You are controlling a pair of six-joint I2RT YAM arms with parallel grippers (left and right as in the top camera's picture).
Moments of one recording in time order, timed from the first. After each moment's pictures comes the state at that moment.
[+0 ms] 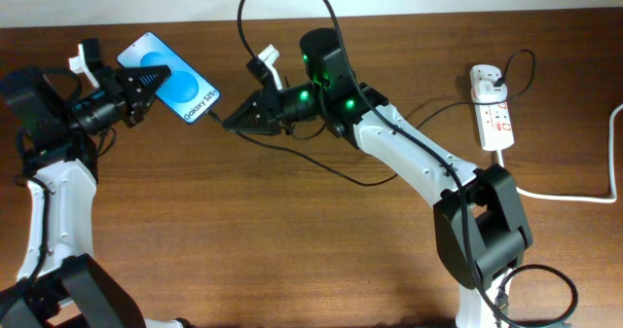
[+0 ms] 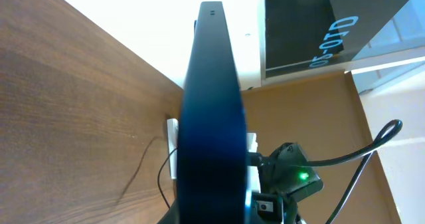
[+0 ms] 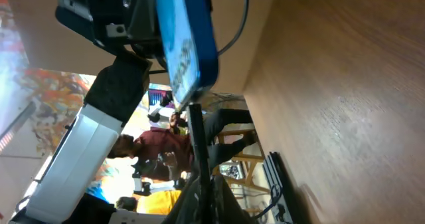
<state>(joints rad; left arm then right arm) 0.40 1.61 1.17 0.08 1.28 -0.95 0.55 2.02 1.60 0.04 -1.22 1.02</state>
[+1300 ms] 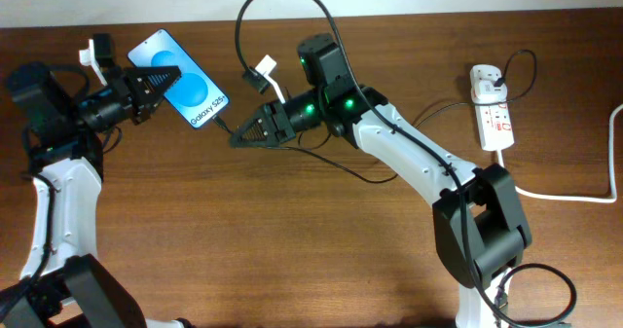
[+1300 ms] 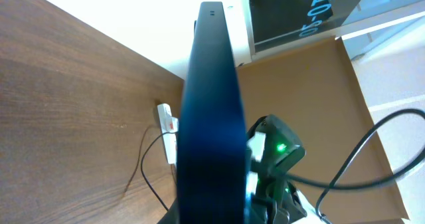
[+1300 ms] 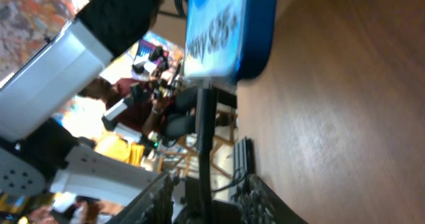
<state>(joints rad) 0.38 1.61 1.17 0.11 1.35 -0.90 0.55 2.03 1.61 -0.11 -1.34 0.54</state>
